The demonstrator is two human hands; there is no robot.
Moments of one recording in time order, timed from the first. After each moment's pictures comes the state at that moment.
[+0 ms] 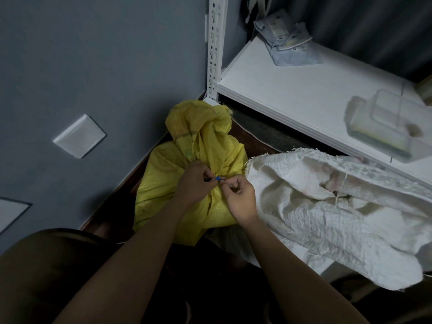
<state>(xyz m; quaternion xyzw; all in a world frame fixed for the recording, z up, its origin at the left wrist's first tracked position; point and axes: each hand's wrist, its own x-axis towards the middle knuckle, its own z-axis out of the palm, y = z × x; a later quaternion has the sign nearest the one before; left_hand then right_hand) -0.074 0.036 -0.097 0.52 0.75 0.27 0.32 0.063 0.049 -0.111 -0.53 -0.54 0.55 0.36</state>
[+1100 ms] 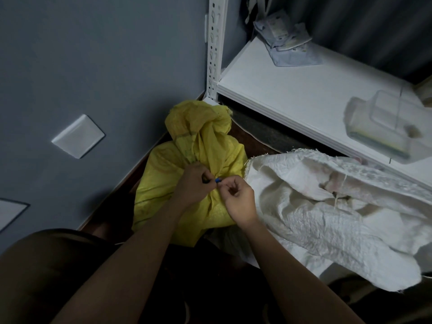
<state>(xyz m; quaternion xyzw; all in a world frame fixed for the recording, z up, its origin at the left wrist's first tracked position) -0.077 0.036 -0.102 0.52 0.73 0.29 0.33 0.065 0.047 -0.108 -0.52 -0.59 0.51 0.34</state>
